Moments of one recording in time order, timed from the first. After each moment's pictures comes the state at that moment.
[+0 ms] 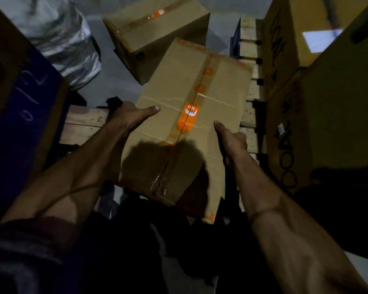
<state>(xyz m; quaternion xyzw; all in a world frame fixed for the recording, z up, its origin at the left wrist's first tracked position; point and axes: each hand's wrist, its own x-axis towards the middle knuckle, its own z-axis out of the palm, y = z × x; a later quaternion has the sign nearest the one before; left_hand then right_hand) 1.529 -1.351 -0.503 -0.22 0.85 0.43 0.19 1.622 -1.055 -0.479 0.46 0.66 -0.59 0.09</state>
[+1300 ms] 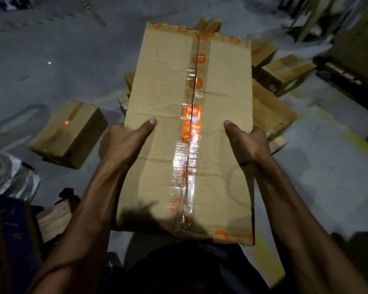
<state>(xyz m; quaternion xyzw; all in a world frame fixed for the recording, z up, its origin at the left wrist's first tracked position) 1.792 -1.124 0.048 0.08 0.88 0.46 0.12 1.970 -0.899 0.028 0.50 0.66 -0.53 -0.19</state>
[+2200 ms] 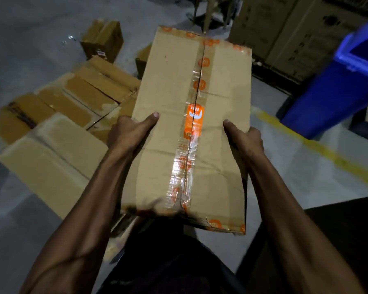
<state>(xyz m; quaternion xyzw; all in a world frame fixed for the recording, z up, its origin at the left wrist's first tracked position) 1.940 -0.617 0.041 0.22 0.88 0.35 0.24 2.186 -0.481 0.005 0.65 0.54 -0.46 -0.27</state>
